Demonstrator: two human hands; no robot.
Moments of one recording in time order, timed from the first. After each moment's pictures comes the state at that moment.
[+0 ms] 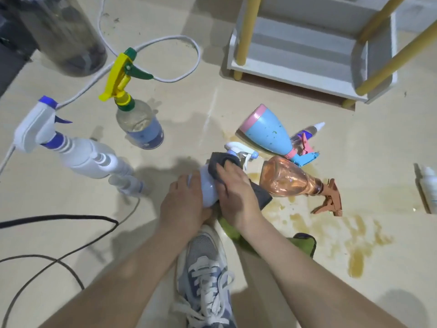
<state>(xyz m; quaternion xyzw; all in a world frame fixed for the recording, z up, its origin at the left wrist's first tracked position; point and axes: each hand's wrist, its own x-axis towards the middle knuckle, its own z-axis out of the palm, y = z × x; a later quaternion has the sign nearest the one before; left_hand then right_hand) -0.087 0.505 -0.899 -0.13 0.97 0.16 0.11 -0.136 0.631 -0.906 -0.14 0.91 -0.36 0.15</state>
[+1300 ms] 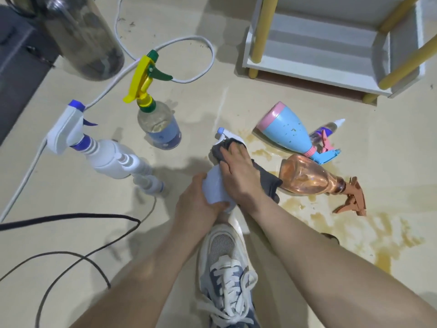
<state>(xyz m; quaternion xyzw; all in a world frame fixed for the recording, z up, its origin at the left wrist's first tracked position) -0.079 0.487 -0.881 -0.27 0.85 0.43 0.13 -0.169 0.590 -0.914 -0.14 0.93 -0.29 0.18</state>
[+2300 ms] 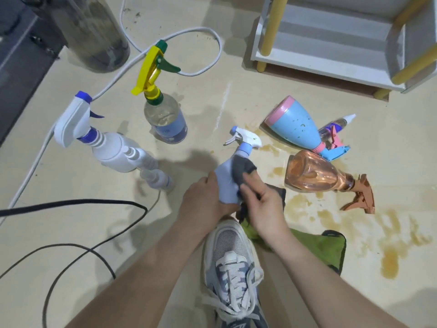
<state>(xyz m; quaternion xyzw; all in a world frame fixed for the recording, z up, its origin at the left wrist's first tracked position) -0.084 0.483 -0.892 -0.14 0.94 0.25 0.18 -0.100 0.630 -0.905 0.01 0.81 -0.56 0.17</state>
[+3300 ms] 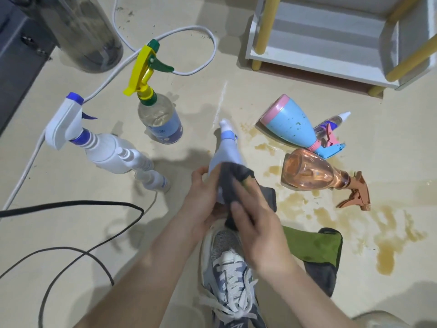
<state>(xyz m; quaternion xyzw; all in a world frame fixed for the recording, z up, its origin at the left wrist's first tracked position) -0.094 0.499 -0.853 -0.42 0.45 0.76 0.18 -0.063 0.631 -0.850 -0.08 0.82 -0.54 0.17</state>
